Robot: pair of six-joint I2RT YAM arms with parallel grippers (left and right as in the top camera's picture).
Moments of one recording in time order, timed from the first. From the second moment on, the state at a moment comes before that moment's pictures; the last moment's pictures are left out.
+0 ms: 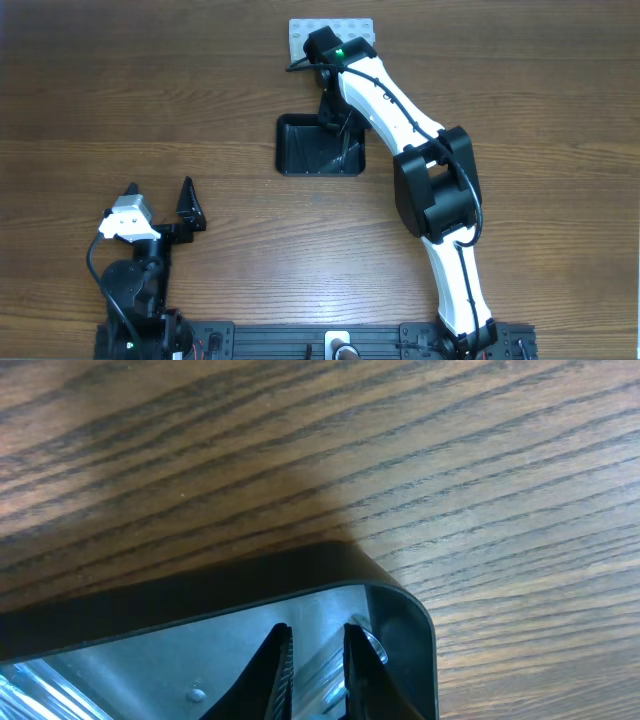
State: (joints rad) left arm 0.08 0.01 0.01 -0.07 0.05 -0.22; right arm 0.47 2.34 1.99 -1.19 0.13 0.67
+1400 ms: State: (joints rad) left arm 0.08 0.01 0.01 -0.07 0.05 -0.22; right arm 0.46 2.23 2.48 -1.63 0.18 0.35
